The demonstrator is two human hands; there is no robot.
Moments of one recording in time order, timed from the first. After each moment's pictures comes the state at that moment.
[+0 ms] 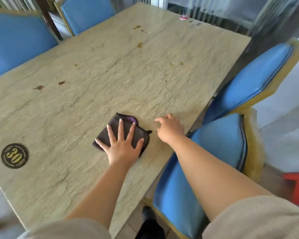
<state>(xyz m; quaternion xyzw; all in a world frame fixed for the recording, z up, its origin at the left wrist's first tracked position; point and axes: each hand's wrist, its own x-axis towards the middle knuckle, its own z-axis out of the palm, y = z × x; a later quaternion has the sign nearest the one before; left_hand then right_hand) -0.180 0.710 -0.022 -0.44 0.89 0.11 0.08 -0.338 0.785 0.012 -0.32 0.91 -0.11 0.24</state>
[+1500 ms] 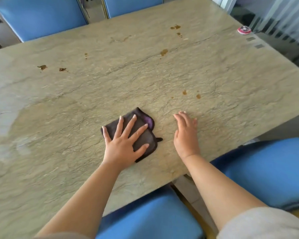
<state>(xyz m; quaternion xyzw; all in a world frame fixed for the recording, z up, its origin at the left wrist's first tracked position) -0.366 0.690 -0.030 -0.50 0.86 0.09 0.04 -0.582 0.739 -0.041 -0.56 0.78 -0.25 0.09</state>
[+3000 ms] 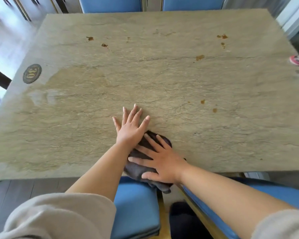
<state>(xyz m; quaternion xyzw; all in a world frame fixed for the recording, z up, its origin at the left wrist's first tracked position) -0.416 0.709 -0.017 -0.71 0.63 0.30 -0.11 -0.580 0.769 -0.028 -0.94 0.31 0.05 0.13</state>
